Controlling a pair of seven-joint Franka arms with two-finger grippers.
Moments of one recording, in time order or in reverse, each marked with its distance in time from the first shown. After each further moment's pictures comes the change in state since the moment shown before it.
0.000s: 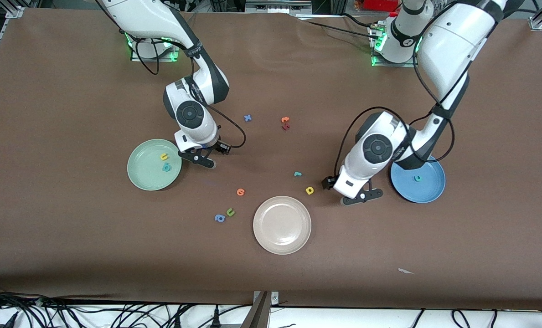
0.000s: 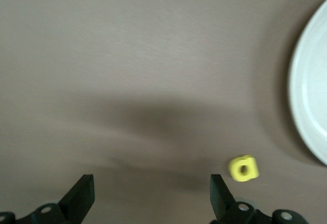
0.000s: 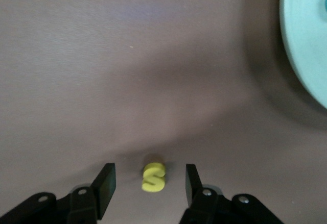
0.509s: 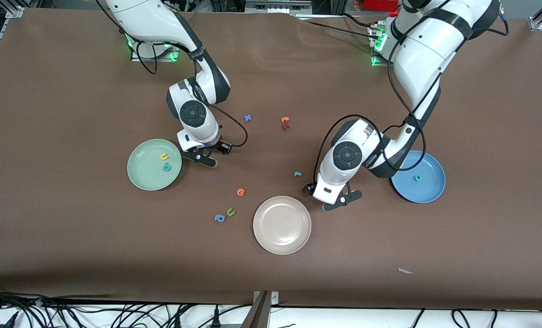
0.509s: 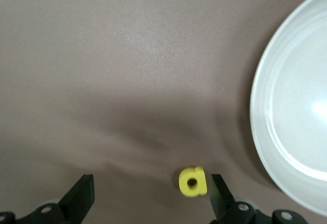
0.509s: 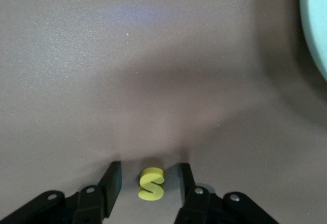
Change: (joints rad) left arm -0.155 0.120 0.084 0.189 0.000 -0.060 -0.176; right arm 0.014 0.019 0.000 -0.014 0.000 0.044 0.000
